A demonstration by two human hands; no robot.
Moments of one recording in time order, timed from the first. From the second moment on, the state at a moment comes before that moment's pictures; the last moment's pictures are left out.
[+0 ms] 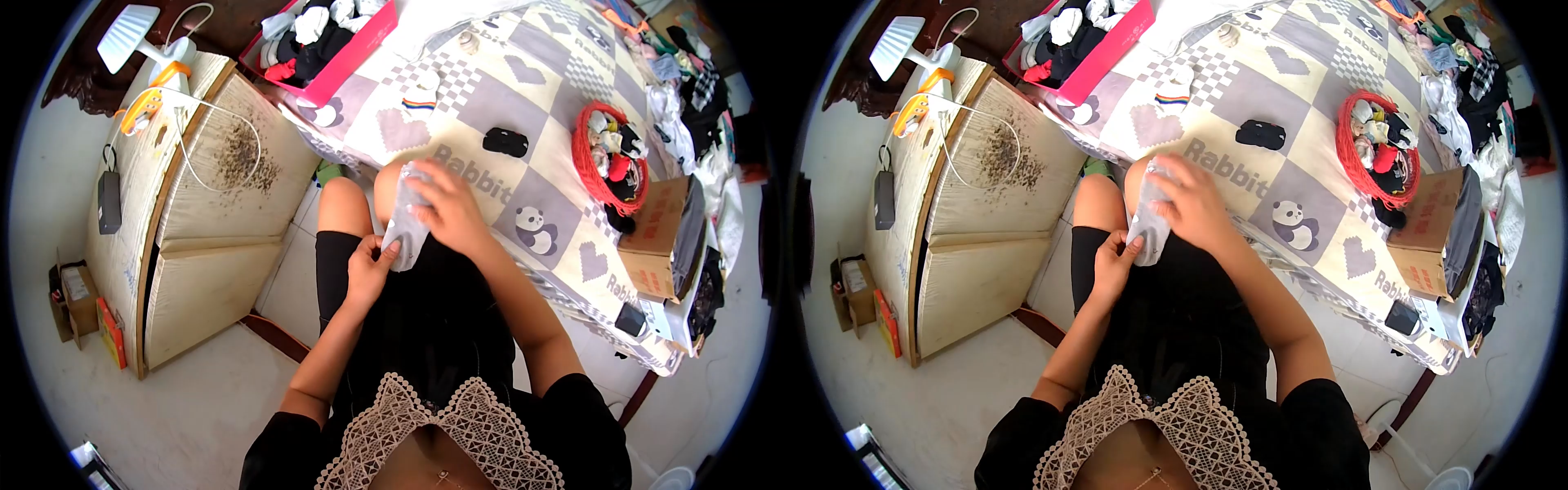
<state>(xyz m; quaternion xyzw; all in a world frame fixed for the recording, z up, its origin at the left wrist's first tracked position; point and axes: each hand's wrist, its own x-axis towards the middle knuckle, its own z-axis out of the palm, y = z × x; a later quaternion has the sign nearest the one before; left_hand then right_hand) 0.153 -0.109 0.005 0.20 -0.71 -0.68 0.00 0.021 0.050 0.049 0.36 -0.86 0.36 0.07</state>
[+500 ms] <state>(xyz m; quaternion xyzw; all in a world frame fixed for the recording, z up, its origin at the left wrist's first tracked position) 0.155 -0.101 0.020 0.22 -0.62 -0.75 -0.07 0.004 0.066 -0.015 0.08 -0.76 0.62 -0.16</state>
